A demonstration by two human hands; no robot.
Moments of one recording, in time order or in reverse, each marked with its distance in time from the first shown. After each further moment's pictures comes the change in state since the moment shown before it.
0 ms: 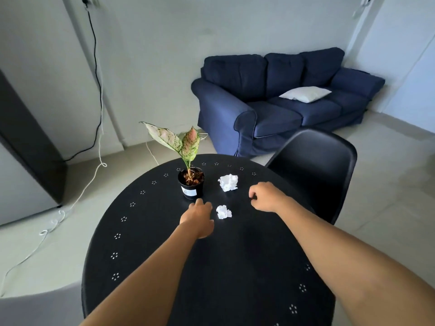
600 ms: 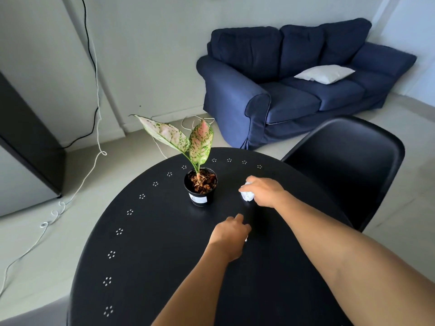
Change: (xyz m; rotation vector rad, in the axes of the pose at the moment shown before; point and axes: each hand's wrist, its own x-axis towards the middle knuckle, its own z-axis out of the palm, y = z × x) left_hand 0.066 0.014 0.040 0.243 -0.076 0.299; right_hand 0.127 -0.013 0.038 -0.380 -0.139 -0.185
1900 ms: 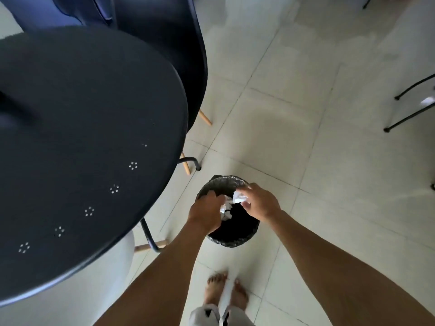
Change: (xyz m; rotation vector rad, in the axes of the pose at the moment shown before) left_hand -0.152 0.303 0.261 -0.054 -0.225 0.319; right_hand -0.451 -0.028 0.408 0.731 0.029 0.696
